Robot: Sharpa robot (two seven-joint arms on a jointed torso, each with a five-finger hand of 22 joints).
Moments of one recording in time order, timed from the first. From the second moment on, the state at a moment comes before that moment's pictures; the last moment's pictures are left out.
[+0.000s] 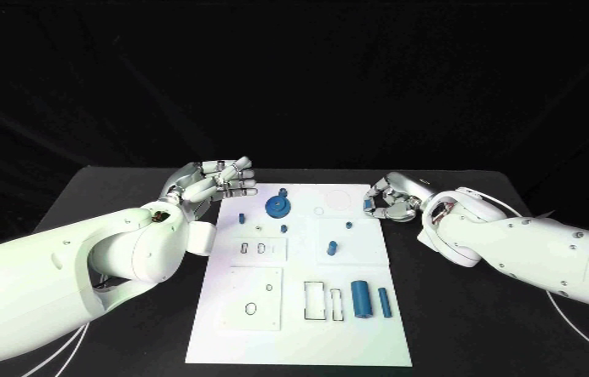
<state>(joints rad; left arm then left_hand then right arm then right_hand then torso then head) 1.22 -0.94 0.00 1.69 0.03 -0.45 0.34 1.42 -0.04 0.05 0.26 0.23 0.93 0.21 0.11 0.07 1.01 0.17 0.09 0.07 1.01 0.14 0.12 0.11 0.17 0.78 0.28 0.41 0.19 1.23 -0.85 -0.10 1.34 -1.25 -0.40 -0.01 1.42 -0.11 0.14 0.18 0.32 1.04 0.14 0.08 0.17 1.47 0.06 1.49 1.31 1.46 -0.01 1.57 1.31 0.02 1.47 0.10 1.54 1.31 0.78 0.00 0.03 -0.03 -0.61</state>
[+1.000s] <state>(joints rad) 1.22 -0.94 0.00 1.68 0.03 -0.44 0.33 1.43 -0.03 0.05 0.26 0.23 0.93 0.21 0.11 0.07 1.01 0.17 0.09 0.07 1.01 0.14 0.12 0.11 0.17 0.78 0.28 0.41 0.19 1.25 -0.87 -0.09 1.47 -1.26 -0.47 -0.03 1.42 -0.07 0.22 0.14 0.26 1.12 0.11 0.13 0.18 1.47 0.03 1.49 1.31 1.47 -0.04 1.57 1.31 0.01 1.46 0.08 1.57 1.31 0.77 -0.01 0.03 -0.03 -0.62</state>
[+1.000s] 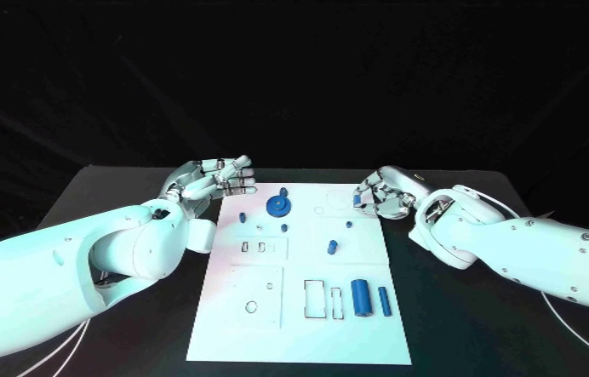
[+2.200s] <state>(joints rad) 1.22 -0.91 0.00 1.64 0.03 -0.44 0.33 1.43 -0.03 0.05 0.26 0.23 0.93 0.21 0.11 0.07 1.01 0.17 0.08 0.07 1.01 0.14 0.12 0.11 0.17 0.77 0.28 0.41 0.19 1.18 -0.53 -0.12 1.52 -1.49 -0.45 -0.28 1.38 -0.08 0.22 0.15 0.31 1.11 0.11 0.14 0.18 1.47 0.03 1.49 1.31 1.47 -0.04 1.57 1.31 0.01 1.46 0.08 1.57 1.31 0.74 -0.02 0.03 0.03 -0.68</state>
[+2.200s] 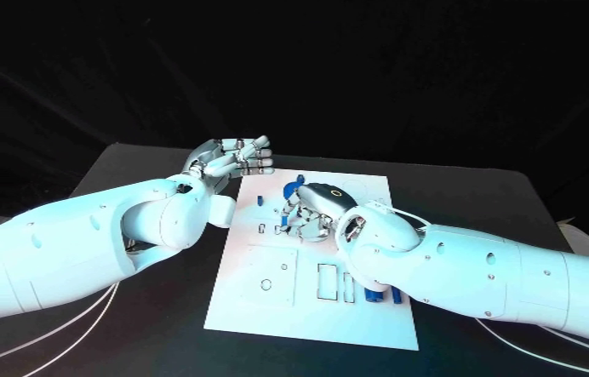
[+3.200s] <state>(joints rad) 1.22 -0.91 -0.01 1.64 0.03 -0.44 0.33 1.43 -0.03 0.05 0.26 0.23 0.93 0.21 0.11 0.07 1.01 0.17 0.08 0.07 1.01 0.14 0.12 0.11 0.17 0.77 0.28 0.41 0.19 1.16 -0.50 -0.12 1.48 -1.57 -0.42 -0.33 1.36 -0.10 0.22 0.15 0.31 1.11 0.10 0.15 0.20 1.47 0.03 1.49 1.31 1.47 -0.04 1.57 1.31 0.01 1.46 0.08 1.57 1.31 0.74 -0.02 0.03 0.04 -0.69</state>
